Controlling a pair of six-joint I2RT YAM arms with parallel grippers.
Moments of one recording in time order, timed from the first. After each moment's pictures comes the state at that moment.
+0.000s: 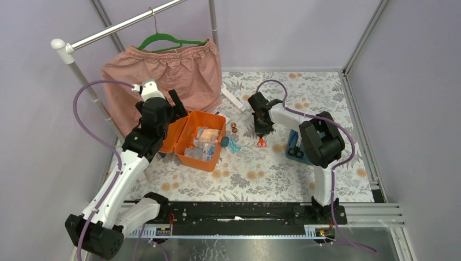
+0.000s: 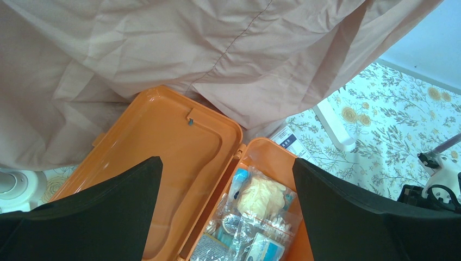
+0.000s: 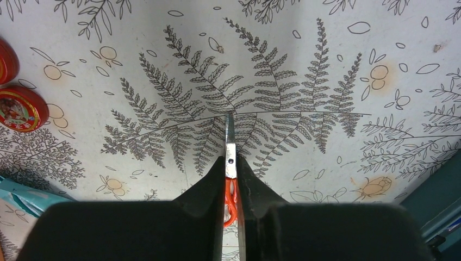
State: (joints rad) left arm -0.33 0.98 0.98 -0.40 -0.43 -0.45; right arm 0.55 2.02 1.40 -0.65 0.15 0.45
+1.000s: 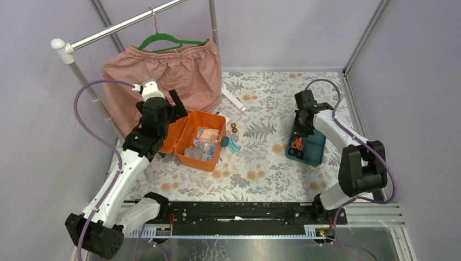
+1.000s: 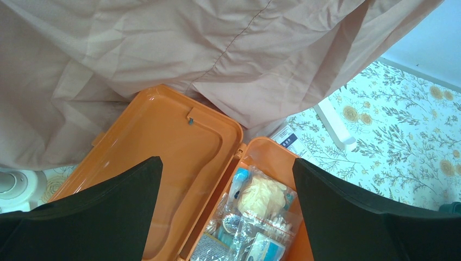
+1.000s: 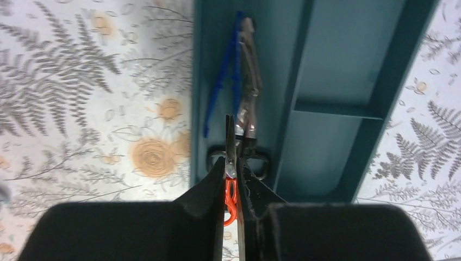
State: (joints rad) left arm -0.33 0.98 0.98 -0.40 -0.43 -0.45; right arm 0.25 1.57 1.13 -0.75 0.18 0.40
